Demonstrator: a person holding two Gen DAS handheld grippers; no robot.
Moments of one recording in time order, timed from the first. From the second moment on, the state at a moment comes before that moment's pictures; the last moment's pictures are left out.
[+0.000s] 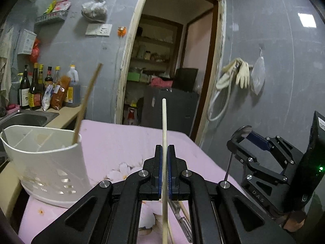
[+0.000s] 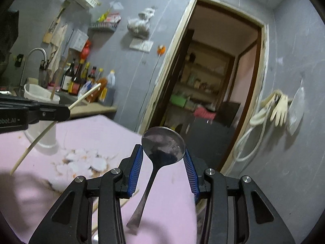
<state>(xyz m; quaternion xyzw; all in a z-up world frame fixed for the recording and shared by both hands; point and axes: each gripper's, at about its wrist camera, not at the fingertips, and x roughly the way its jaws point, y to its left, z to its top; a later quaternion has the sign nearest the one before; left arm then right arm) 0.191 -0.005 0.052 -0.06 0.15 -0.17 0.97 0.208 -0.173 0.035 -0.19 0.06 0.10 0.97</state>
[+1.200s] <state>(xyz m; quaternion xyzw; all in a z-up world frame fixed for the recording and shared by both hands) 0.170 0.112 0.063 -0.16 0.14 -0.12 0.97 0.287 -0.132 0.008 -0.10 0.30 0.27 0.91</state>
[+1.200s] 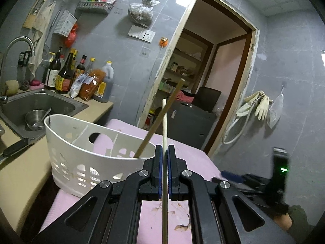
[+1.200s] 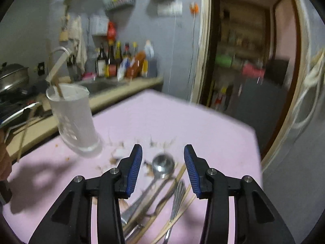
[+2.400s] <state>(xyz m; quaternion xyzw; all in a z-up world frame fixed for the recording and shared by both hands) 0.174 0.120 0.060 -0.19 0.14 -0.11 0.96 0.335 -0.127 -0.008 -0.08 0.33 0.30 0.89</state>
